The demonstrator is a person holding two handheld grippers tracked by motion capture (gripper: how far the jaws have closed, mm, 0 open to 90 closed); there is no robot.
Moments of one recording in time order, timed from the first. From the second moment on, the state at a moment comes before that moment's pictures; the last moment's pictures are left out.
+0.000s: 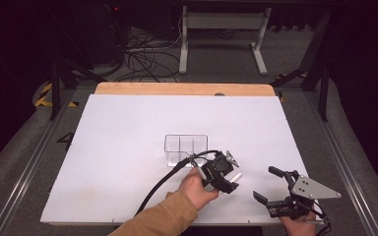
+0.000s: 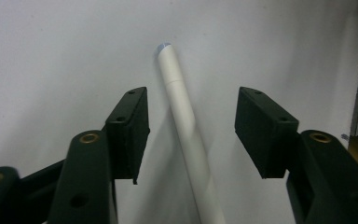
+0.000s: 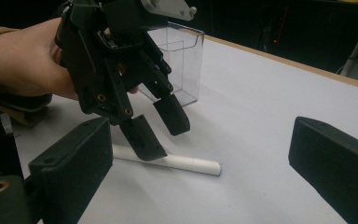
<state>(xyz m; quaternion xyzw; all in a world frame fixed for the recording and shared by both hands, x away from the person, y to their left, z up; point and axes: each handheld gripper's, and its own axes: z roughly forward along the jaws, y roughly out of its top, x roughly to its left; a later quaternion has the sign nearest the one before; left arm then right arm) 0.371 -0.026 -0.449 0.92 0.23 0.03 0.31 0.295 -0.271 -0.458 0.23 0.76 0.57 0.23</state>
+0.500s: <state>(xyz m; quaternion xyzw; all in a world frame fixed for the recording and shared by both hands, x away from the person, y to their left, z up) 0.374 -0.038 -0.449 0.92 0.29 0.03 0.26 0.295 -0.271 -0.458 0.23 0.76 0.57 0.23</state>
